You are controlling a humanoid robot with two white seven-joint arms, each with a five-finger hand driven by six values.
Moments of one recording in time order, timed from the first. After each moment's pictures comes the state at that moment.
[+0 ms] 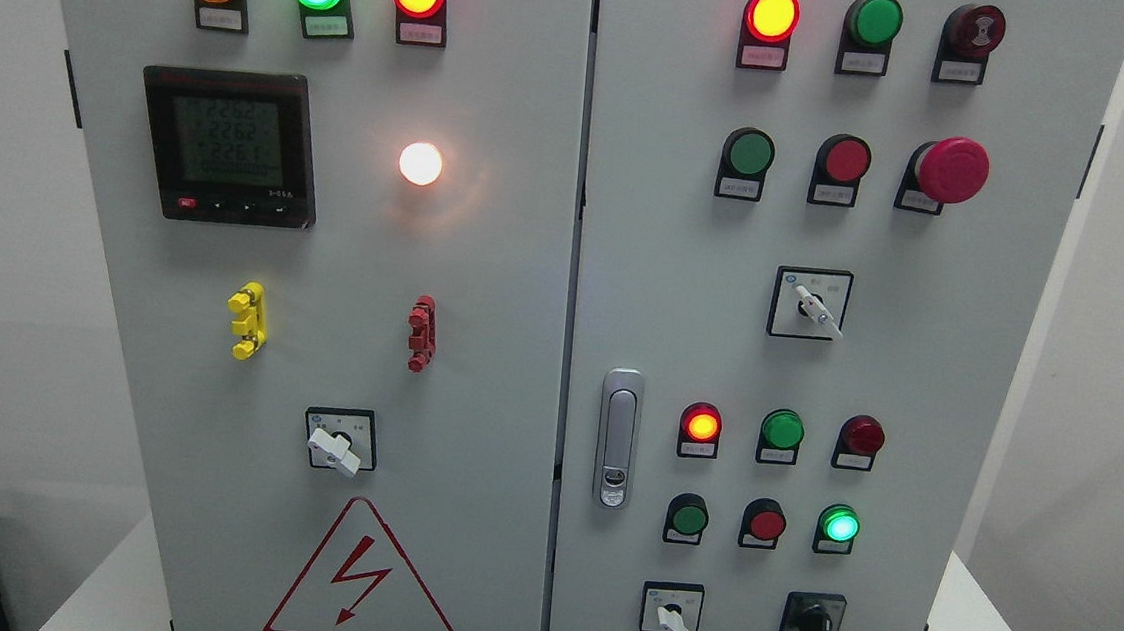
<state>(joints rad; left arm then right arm) 0.03 -0.08 -0.01 -0.09 0.03 -0.03 -0.03 0.04 0.09 0.07 -1.73 0.10 -0.14 -0.14</state>
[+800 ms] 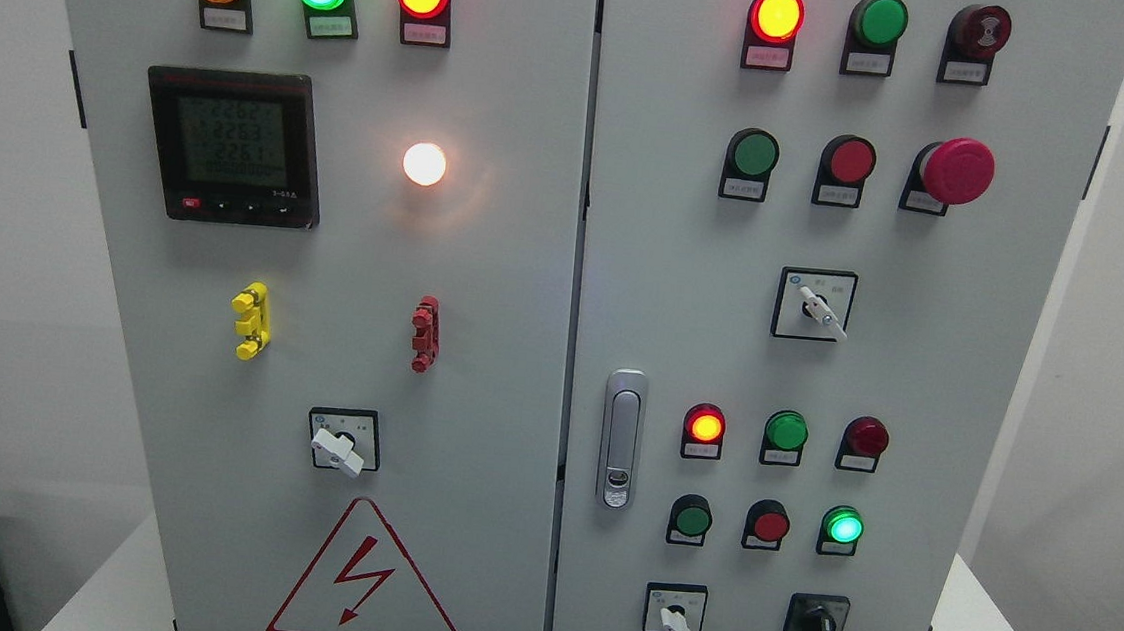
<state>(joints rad) 0.03 -0.08 -0.01 -0.09 0.03 -0.03 -0.03 0.05 0.09 0.03 -1.73 0.10 -0.15 -0.13</state>
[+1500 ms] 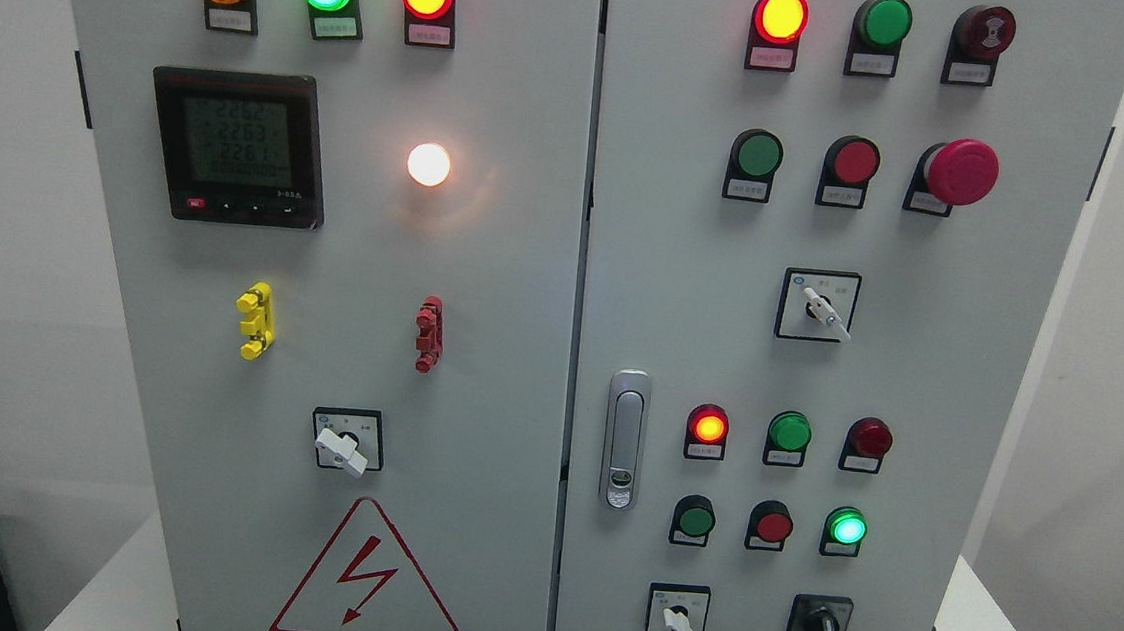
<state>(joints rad) 0.03 -0.08 -0.01 -0.09 0.03 -0.03 -0.03 0.06 0.09 0.00 -1.74 0.10 -0.16 -0.12</state>
